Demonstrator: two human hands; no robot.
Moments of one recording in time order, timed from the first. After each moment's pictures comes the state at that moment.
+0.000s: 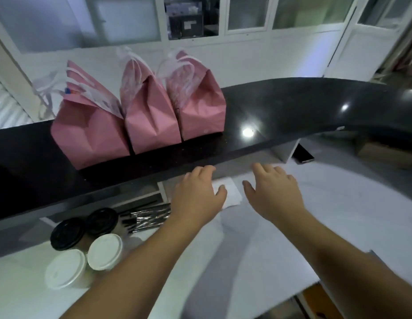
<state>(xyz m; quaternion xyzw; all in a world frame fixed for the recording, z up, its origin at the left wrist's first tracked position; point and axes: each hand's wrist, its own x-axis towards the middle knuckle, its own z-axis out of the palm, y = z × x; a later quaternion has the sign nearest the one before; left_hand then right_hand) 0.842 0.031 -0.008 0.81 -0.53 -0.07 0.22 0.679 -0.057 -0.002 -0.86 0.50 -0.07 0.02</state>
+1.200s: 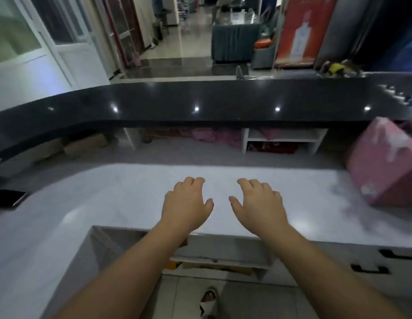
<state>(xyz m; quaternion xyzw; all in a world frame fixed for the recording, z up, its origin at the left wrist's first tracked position) 0.101 0.090 -0.016 0.41 -0.91 -0.09 0.04 -0.040 0.208 -0.019 -0.47 0.88 -0.11 0.04</state>
